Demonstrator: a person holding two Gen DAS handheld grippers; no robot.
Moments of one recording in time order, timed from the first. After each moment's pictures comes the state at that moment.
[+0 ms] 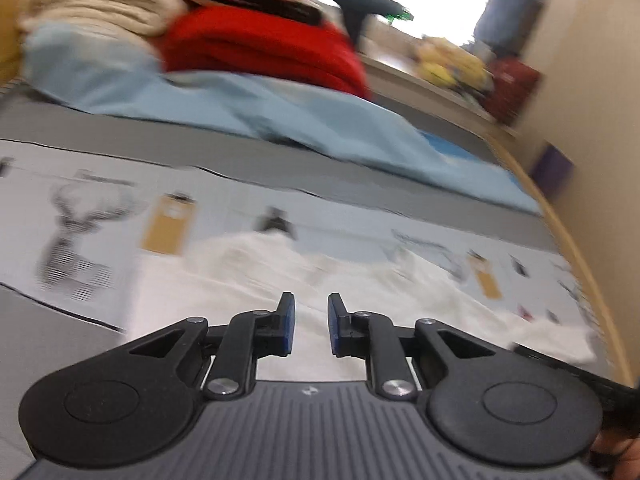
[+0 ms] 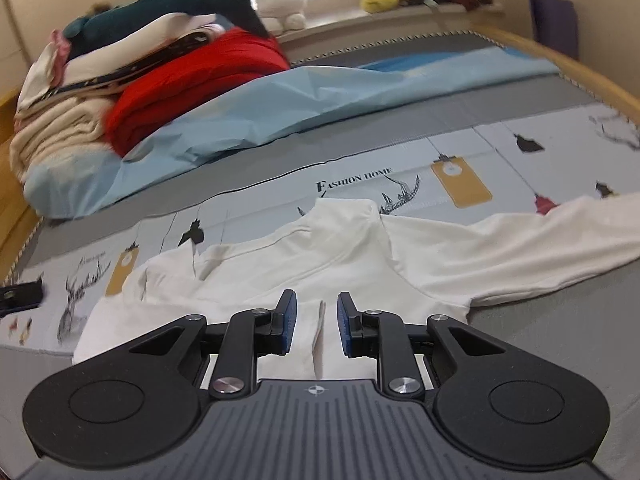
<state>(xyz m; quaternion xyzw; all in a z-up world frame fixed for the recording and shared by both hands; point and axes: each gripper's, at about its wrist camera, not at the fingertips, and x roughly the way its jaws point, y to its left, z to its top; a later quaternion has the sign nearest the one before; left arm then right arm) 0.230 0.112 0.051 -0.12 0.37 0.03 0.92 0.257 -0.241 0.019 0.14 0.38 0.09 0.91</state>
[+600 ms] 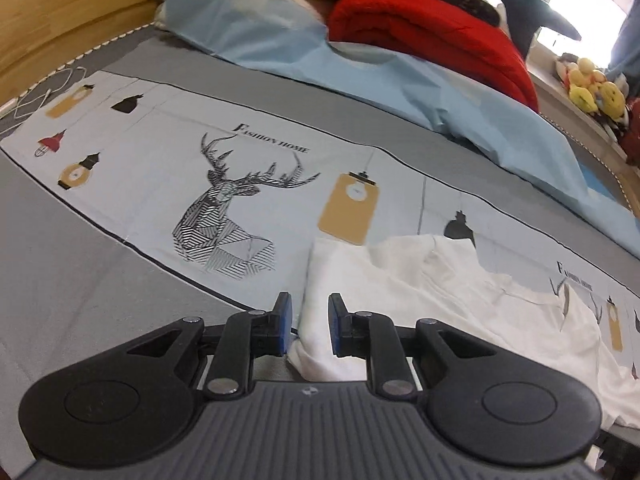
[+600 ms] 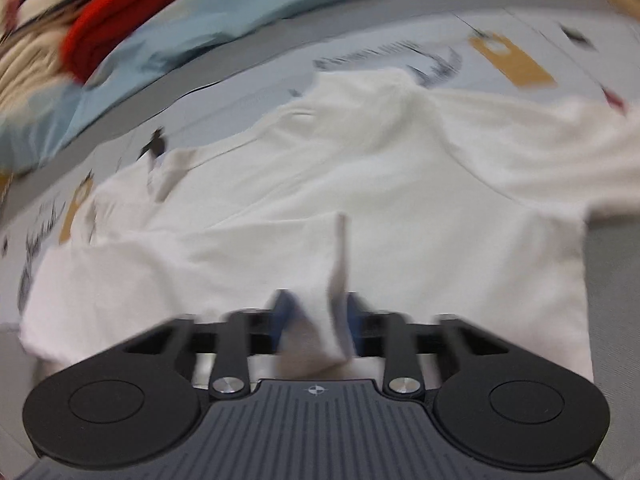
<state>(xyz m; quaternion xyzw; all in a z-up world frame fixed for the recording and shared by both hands) 0.246 0.228 0.003 -0.16 0.41 0.20 0.88 0.316 -0.173 -0.087 0.12 0.49 0.09 0.86</state>
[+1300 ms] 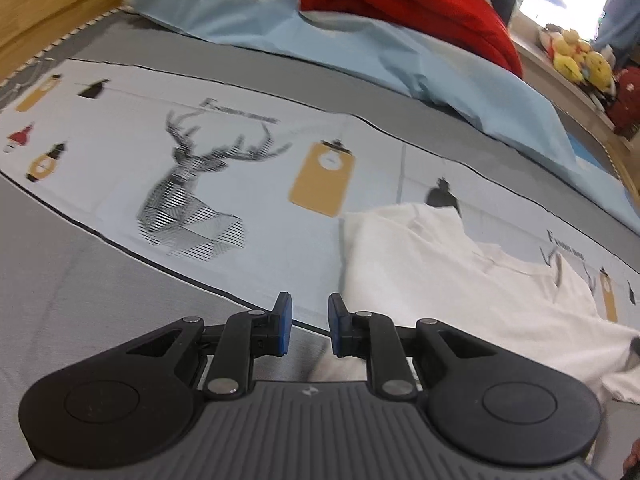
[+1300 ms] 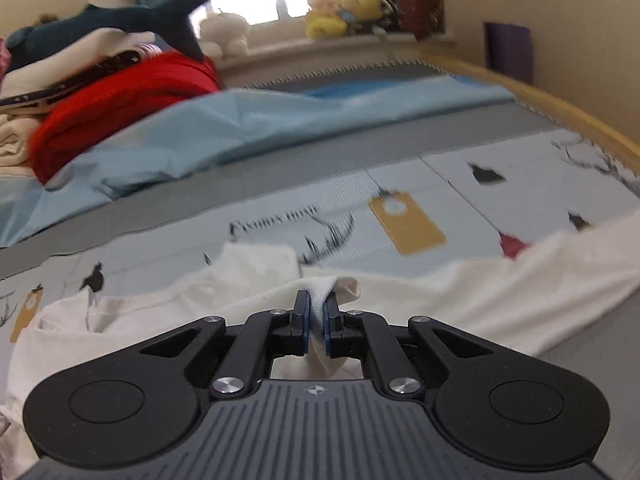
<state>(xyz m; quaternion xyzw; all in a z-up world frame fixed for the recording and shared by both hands) 0.265 0.214 -0.018 -0.15 0.45 0.15 0.87 0.328 -0.253 -0.029 0.11 0.32 0.00 0.94</state>
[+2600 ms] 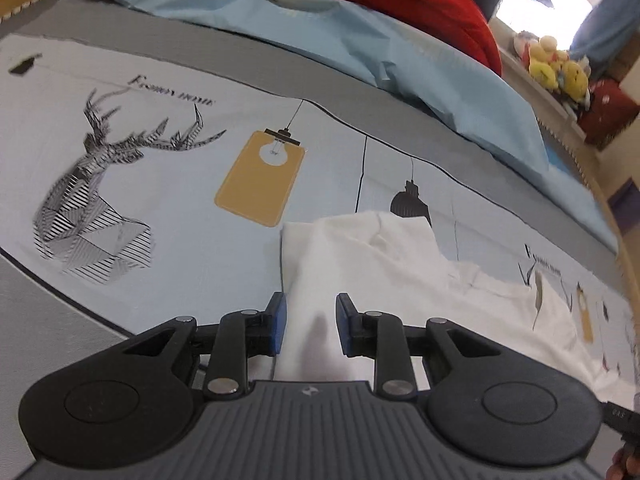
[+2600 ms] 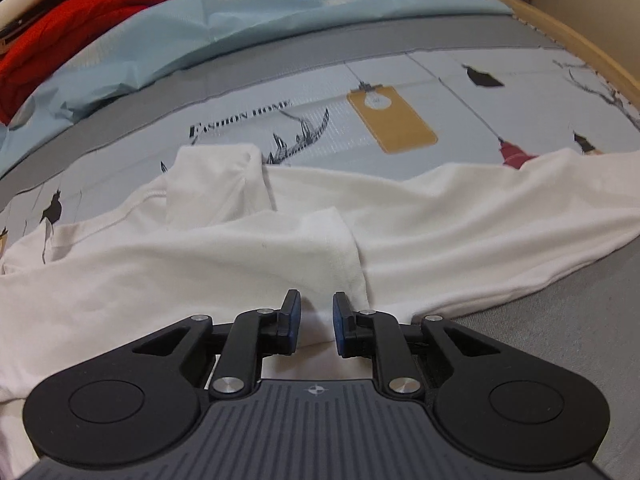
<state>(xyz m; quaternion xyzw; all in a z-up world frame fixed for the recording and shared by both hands) 0.329 0.215 -0.073 -0.21 0.43 0.09 0.87 0.351 -0.255 -0.069 0.10 0.46 -0.03 0.88</state>
